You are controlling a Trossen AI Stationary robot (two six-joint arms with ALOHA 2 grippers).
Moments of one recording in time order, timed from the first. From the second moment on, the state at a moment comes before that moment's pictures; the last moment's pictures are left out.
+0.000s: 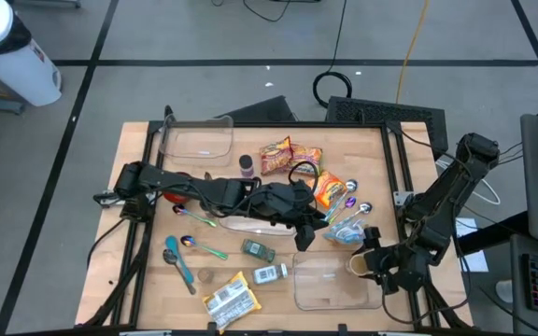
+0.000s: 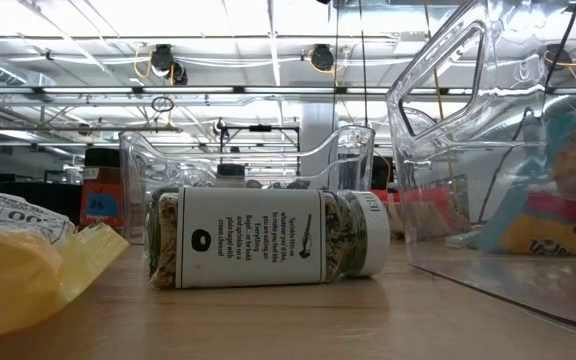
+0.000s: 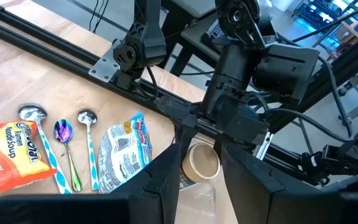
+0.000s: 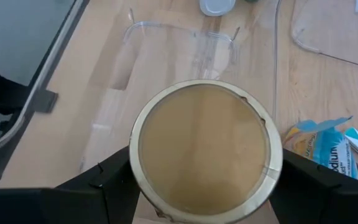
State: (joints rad) left arm -0.18 1.93 1.84 -0.29 -0.10 -0.56; right arm 1.00 1.13 0.69 -0.55 0.47 0.65
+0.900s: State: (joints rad) left arm -0.18 1.93 1.84 -0.29 -0.10 -0.56; right arm 1.00 1.13 0.67 -0.54 0.44 0.66
